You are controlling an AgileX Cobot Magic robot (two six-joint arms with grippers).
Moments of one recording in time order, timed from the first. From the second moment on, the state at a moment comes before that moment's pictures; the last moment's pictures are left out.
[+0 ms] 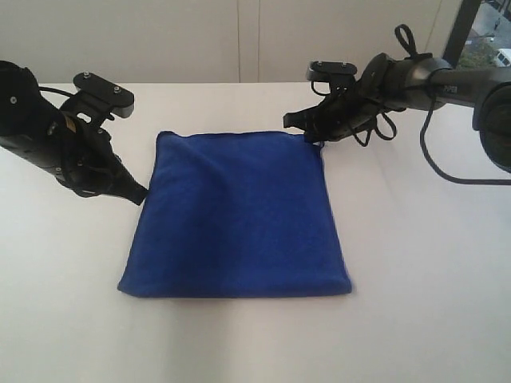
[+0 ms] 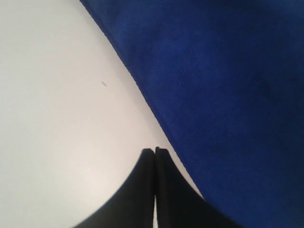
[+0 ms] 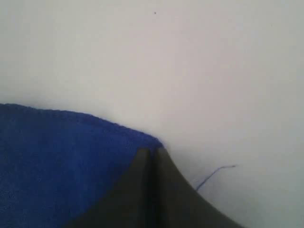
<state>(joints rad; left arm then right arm) -0.40 1.60 -0.98 -0.04 0.49 0.24 0.22 2.42 -1.86 0.50 0.49 -0.33</state>
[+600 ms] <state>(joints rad) -0.40 1.60 -0.98 -0.04 0.49 0.24 0.22 2.40 -1.86 0.44 0.48 -0.33</state>
